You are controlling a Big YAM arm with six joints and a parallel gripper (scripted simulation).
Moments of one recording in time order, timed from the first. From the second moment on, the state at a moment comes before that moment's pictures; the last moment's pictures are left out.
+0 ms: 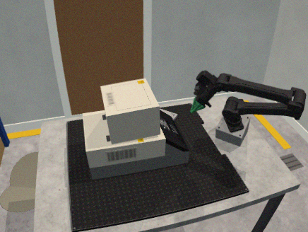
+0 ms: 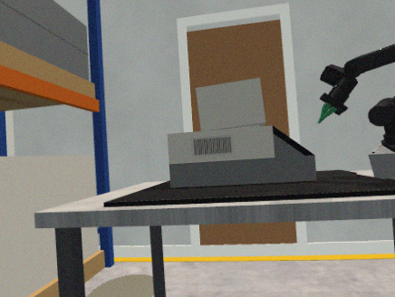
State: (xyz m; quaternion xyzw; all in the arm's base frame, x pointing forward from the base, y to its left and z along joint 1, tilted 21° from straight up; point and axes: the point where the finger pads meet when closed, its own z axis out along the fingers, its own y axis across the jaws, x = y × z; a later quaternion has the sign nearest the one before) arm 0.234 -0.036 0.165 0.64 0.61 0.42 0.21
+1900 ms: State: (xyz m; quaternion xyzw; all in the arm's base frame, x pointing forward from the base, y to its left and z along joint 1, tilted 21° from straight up) arm 0.237 -0.037 0.160 0.63 0.62 0.42 0.21
